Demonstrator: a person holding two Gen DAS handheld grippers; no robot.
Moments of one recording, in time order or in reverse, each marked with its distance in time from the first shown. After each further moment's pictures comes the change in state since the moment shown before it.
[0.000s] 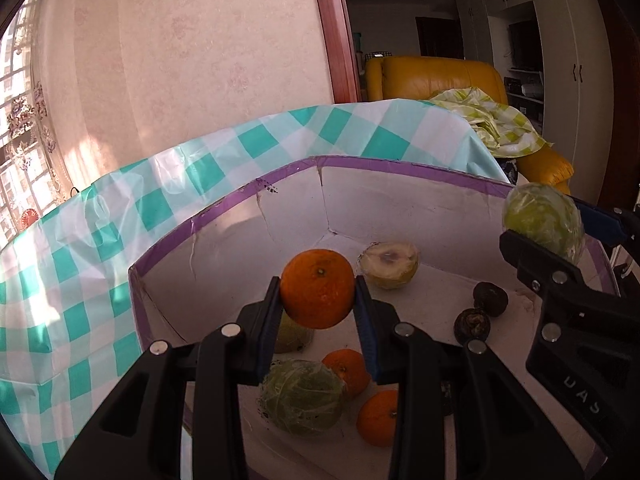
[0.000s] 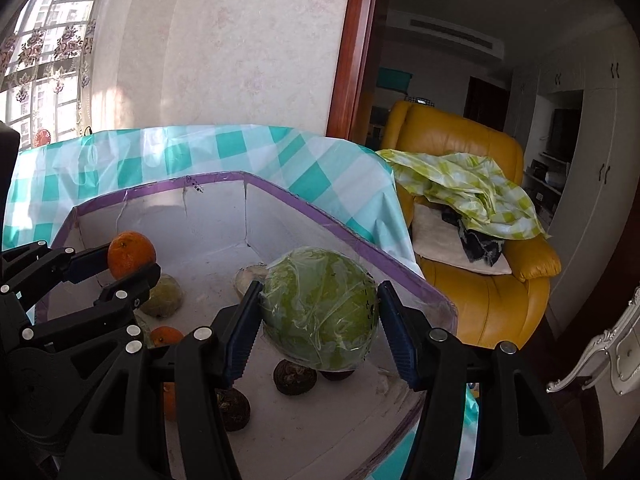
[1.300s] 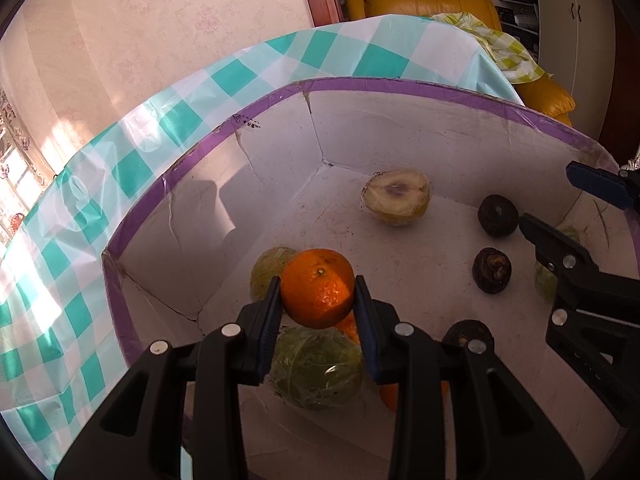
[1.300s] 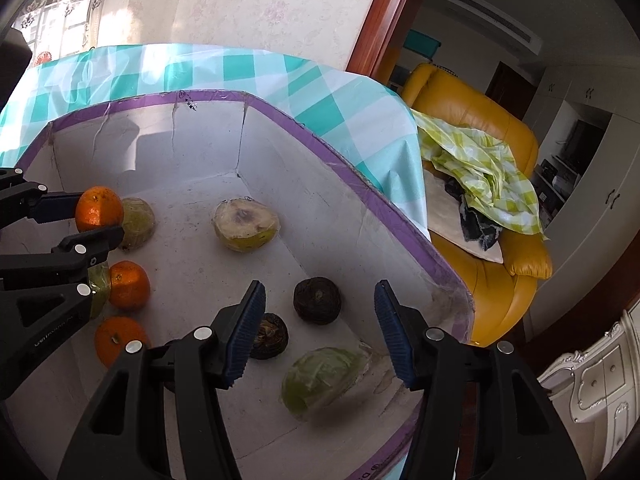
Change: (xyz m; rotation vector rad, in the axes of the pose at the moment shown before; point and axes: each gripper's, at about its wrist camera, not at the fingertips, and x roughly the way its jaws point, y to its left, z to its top) left arm 0.039 -0.003 0.000 0.116 0.294 -0.013; right arm 0.037 0.007 -0.006 -0.183 0.215 -0.022
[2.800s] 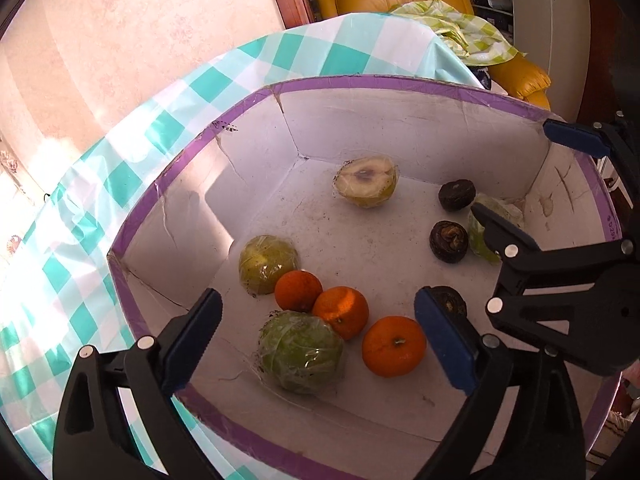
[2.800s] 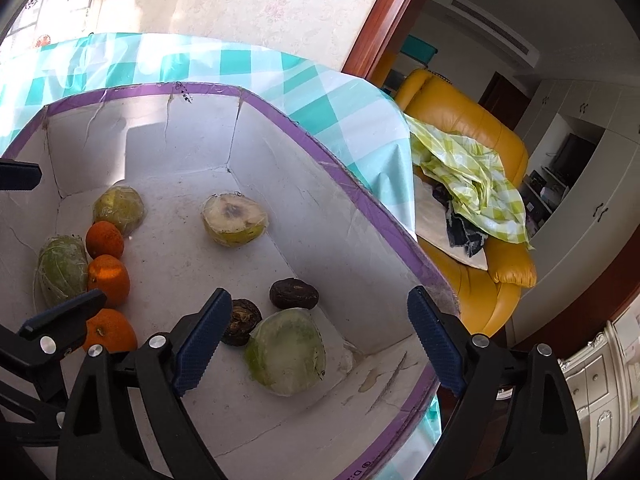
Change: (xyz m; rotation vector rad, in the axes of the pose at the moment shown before) left arm -0.034 -0.009 -0.012 0.062 -0.023 -0.037; right arm -0.004 0.000 -0.003 -0.010 -0.017 -0.057
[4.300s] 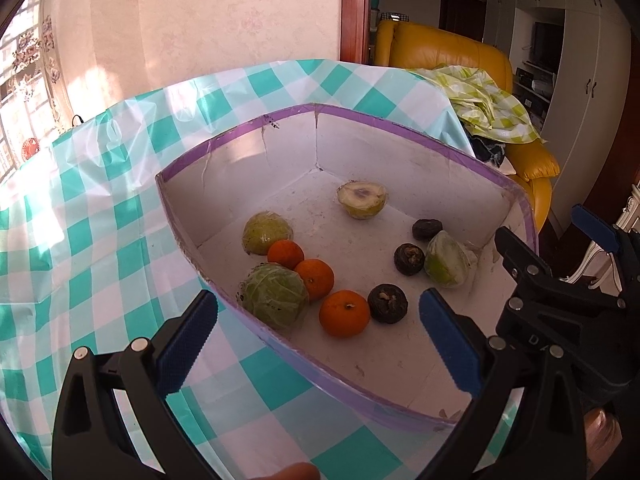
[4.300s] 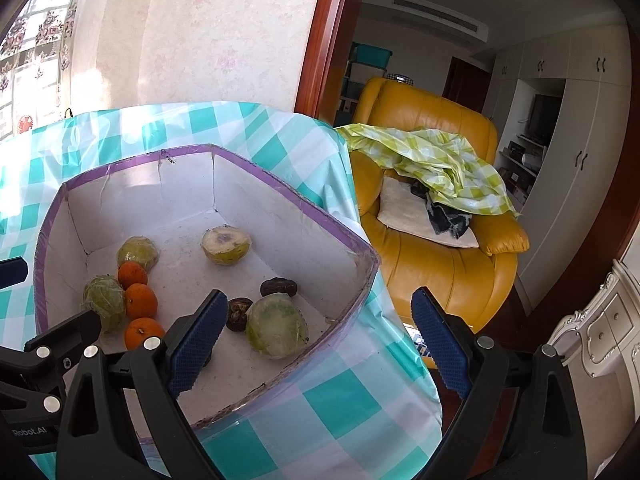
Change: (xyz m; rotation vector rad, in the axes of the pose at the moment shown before) left arm -0.063 0.004 -0.030 -0.312 -0.058 -0.044; right arm -0.068 -0.036 -0.023 0.207 -0.093 0.002
